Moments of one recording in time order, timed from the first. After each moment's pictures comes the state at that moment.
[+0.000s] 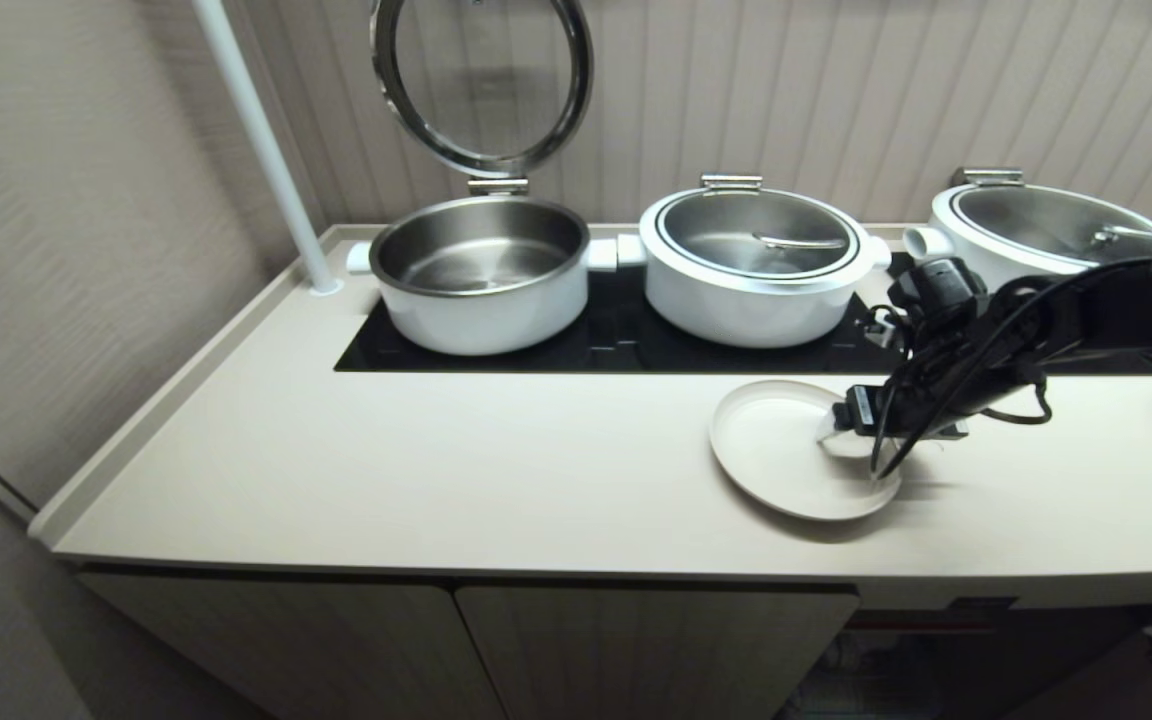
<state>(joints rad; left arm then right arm) 0.00 0.00 0.00 0.00 0.00 0.00 0.12 2.10 -1.58 0.44 0.01 0.12</state>
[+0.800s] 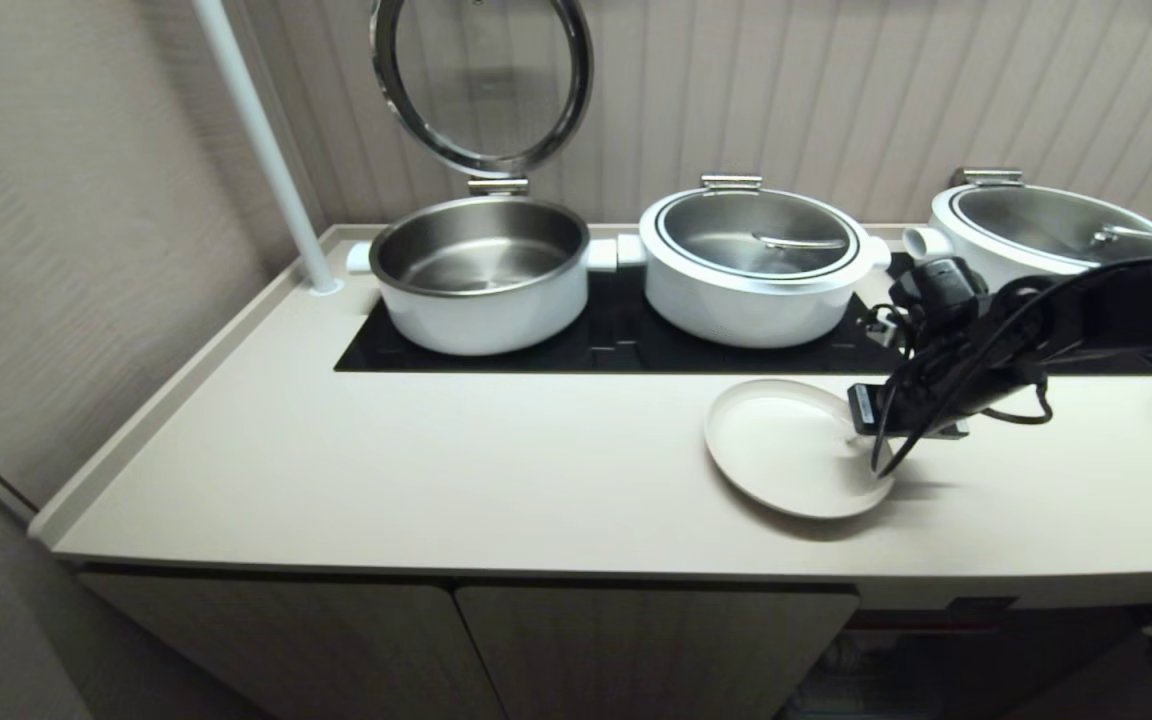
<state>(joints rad) 0.00 0.00 0.00 0.00 0.00 0.00 0.11 2.10 -1.58 0.44 0.01 0.12</state>
